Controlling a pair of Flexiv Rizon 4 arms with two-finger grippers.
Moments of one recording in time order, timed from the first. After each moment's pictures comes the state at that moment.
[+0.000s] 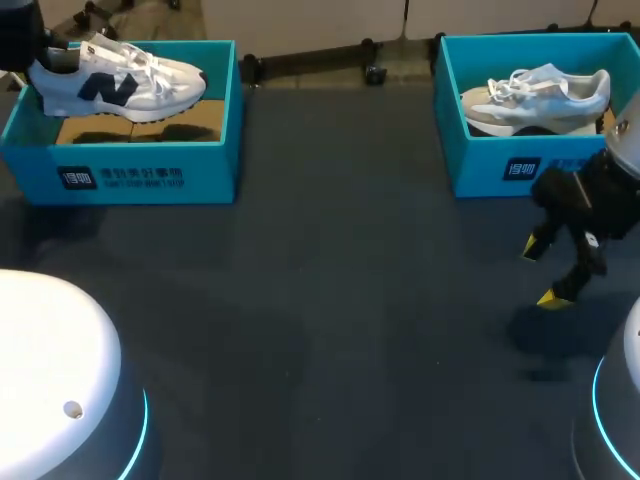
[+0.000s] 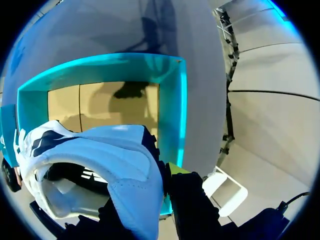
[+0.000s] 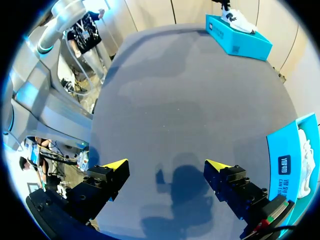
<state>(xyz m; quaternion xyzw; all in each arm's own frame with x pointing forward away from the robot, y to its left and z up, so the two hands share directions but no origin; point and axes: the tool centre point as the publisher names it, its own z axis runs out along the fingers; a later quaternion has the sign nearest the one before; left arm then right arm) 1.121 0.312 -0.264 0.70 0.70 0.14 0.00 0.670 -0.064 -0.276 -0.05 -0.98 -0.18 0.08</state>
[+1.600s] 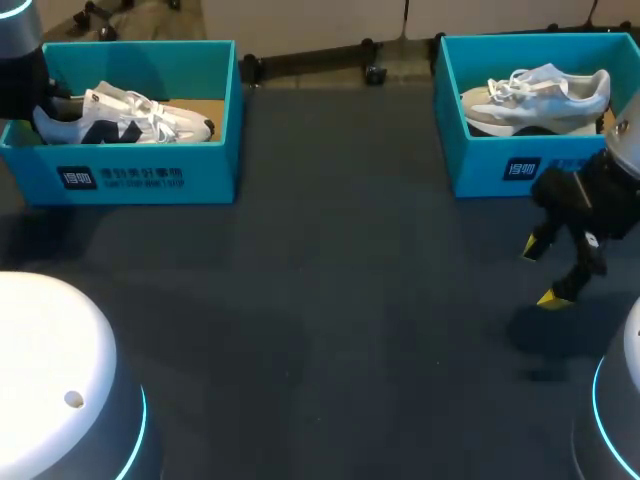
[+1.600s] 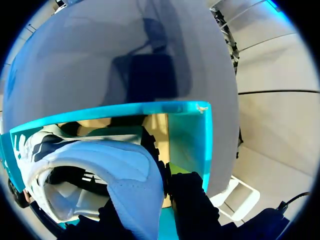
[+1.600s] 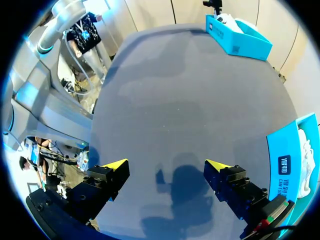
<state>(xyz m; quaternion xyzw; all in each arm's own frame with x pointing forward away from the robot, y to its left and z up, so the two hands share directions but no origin) 1.057 0.302 -0.320 0.73 0.68 0.10 -0.01 0.670 -0.064 -0.276 -0.05 -0.98 -0.18 0.08</state>
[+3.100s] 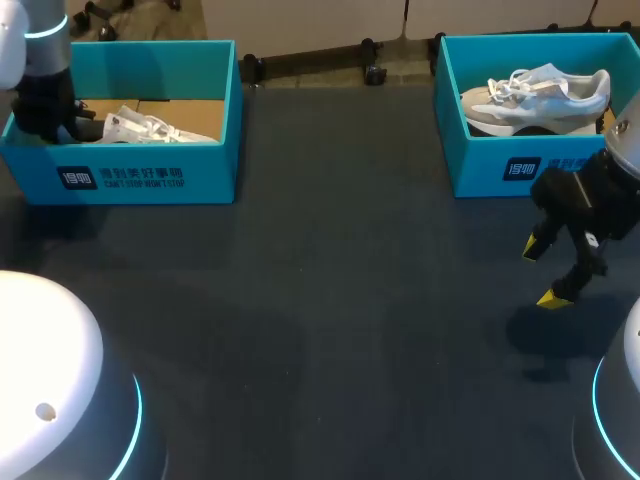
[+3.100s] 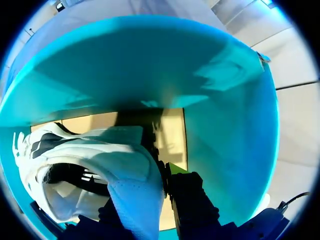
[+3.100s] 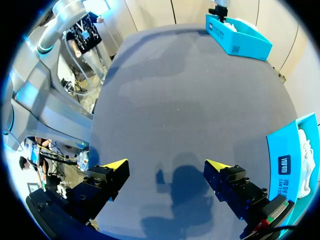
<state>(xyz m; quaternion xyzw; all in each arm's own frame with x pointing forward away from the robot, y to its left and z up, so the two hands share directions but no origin) 1.070 0.293 -0.382 0.74 0.67 0.06 -0.06 0.670 -0.064 -0.276 -0.05 -0.98 -0.18 0.08</state>
